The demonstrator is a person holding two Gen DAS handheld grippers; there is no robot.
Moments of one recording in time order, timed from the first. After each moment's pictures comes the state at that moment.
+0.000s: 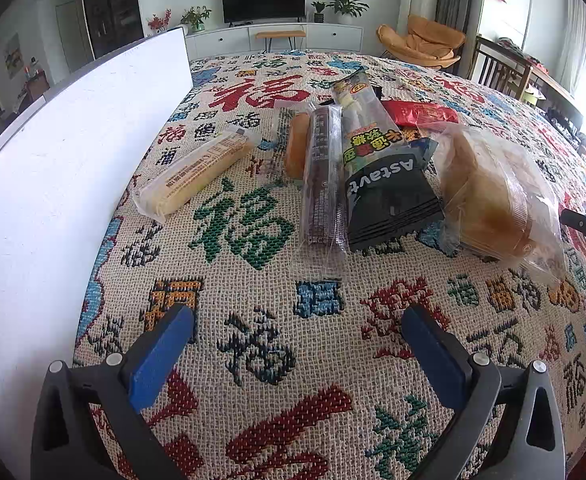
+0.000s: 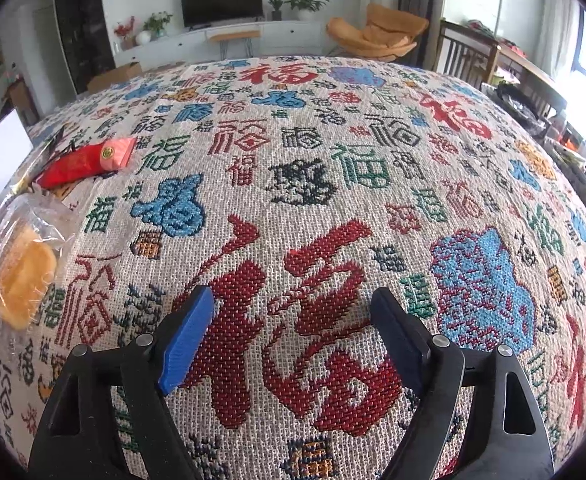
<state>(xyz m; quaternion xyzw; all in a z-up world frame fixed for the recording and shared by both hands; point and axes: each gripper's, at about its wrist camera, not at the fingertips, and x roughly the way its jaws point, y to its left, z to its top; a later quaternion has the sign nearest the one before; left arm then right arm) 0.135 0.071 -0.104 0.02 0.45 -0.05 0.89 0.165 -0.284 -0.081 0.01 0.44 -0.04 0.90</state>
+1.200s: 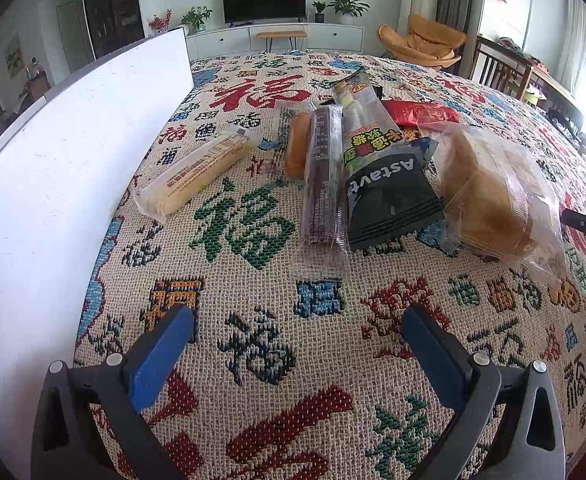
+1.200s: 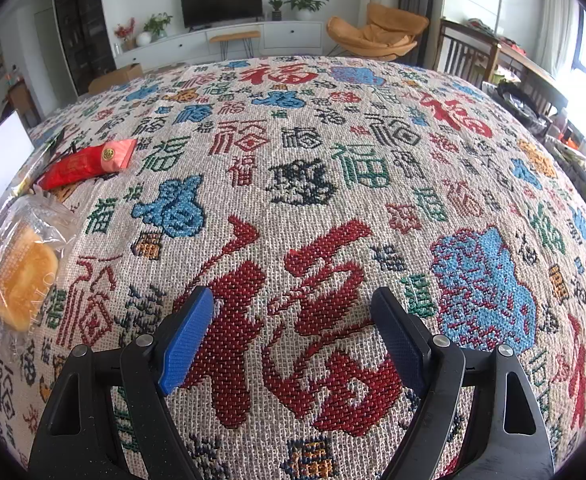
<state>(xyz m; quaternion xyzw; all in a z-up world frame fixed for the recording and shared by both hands) 0.134 0.071 -0.105 0.02 0.45 -0.05 0.89 0.165 -0.285 -0.081 0.02 0.44 -0.04 0.90</state>
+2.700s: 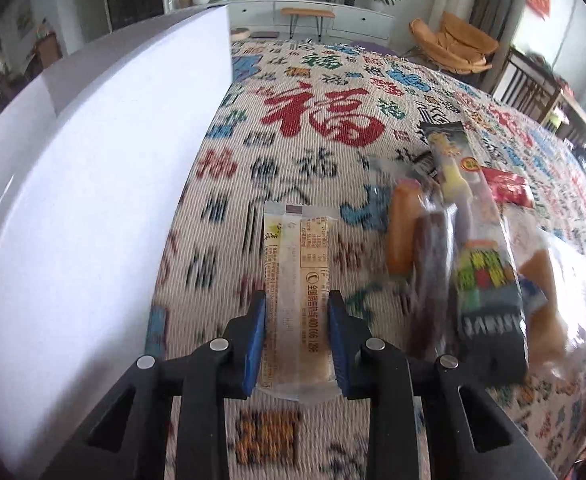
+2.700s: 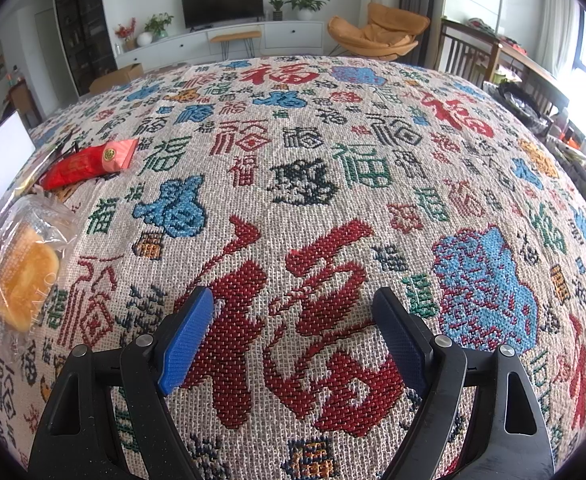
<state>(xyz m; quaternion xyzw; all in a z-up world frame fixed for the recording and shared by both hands) 0.205 0.125 -0.082 -0.05 0.50 -0.02 0.86 0.165 -0.285 -0.082 0.02 0.44 -0.04 0.90</state>
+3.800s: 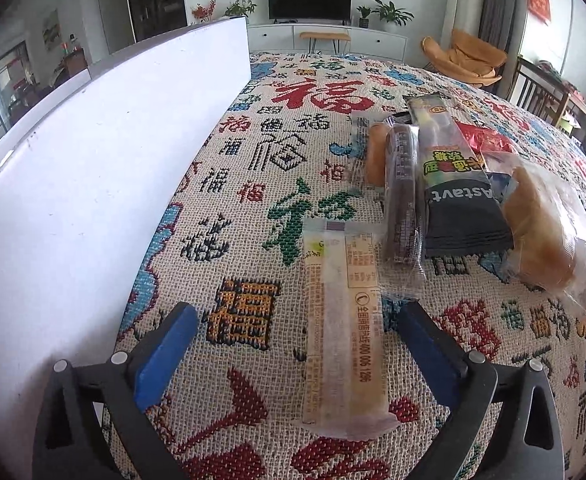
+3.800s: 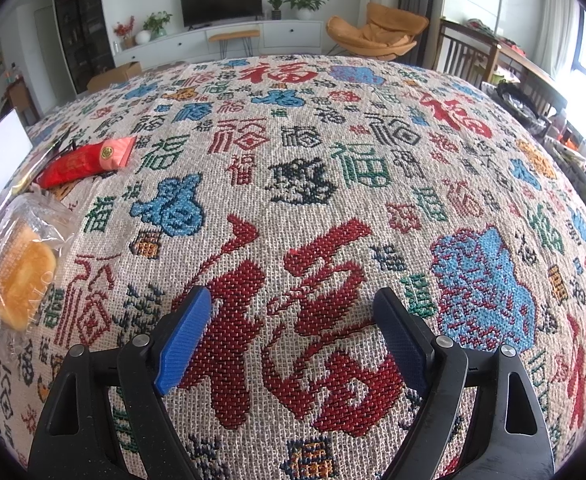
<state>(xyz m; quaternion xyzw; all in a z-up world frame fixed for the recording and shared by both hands) 0.143 0.105 -0.104 -0.01 0.45 0.02 0.89 0.166 -0.283 -0.083 0.02 0.44 -0.04 0.90</state>
